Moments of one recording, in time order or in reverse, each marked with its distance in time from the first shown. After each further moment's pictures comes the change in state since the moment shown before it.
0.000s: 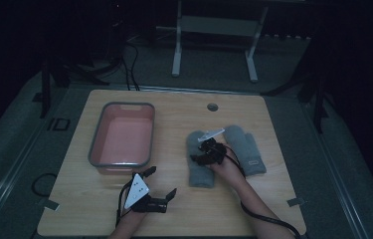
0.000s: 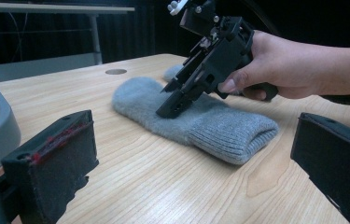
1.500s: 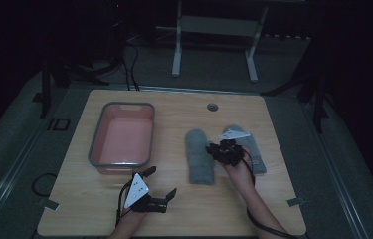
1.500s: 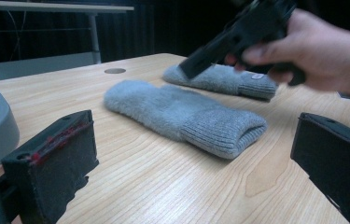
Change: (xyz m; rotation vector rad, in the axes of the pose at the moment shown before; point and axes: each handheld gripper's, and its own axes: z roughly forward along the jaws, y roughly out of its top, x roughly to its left) left arm 0.000 0.000 0.000 0.000 -0.002 -0.005; right arm -0.007 -0.021 -0.060 -0.204 -0.118 0.148
